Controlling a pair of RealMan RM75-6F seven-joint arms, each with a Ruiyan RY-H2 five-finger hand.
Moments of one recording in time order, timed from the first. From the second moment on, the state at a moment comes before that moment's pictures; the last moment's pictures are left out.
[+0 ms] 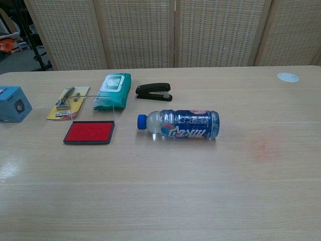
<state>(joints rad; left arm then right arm) -0.22 -1.15 0.07 -1.52 1.46 1.12 0.04 0.07 -1.11 0.10 -1.53 -1.52 1.55 0.09</state>
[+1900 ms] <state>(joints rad) -0.24 -1.27 0.09 -1.40 1.46 1.11 0.07 0.07 -1.10 0.10 -1.54 -1.51 1.54 0.13</state>
